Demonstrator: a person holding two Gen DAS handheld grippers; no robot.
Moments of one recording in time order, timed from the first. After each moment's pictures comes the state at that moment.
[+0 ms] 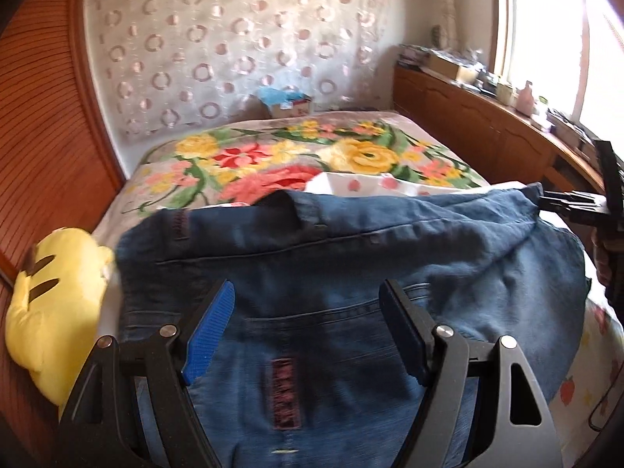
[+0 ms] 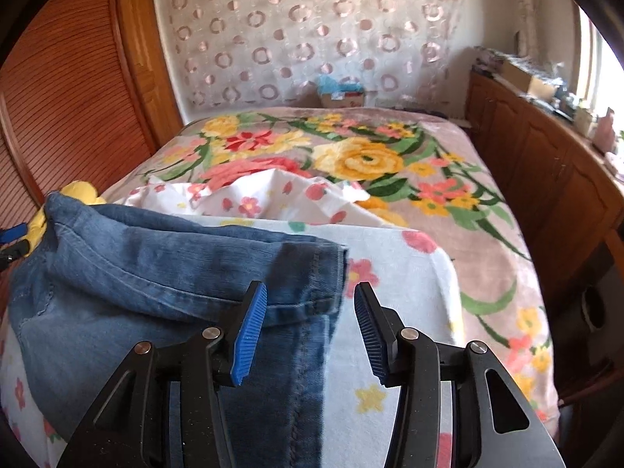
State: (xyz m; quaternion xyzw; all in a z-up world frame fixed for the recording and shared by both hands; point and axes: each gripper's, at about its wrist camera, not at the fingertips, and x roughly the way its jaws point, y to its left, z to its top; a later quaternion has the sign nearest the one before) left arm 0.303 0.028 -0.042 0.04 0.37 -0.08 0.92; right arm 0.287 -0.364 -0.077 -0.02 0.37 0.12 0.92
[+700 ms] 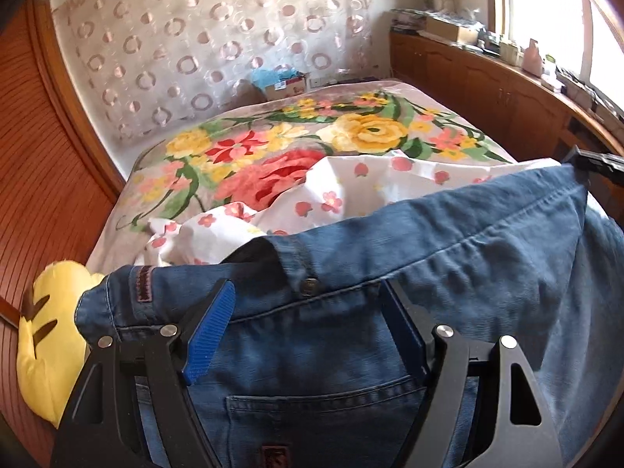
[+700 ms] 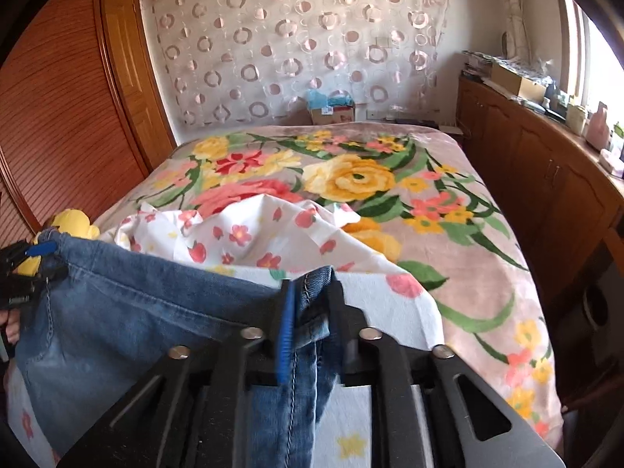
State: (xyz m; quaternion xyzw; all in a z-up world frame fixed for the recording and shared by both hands) left arm 0.371 0.005 -0.056 0.09 0.41 -0.06 0.91; right arm 0.317 -0.398 -0.068 0.00 0.34 0.10 0.94
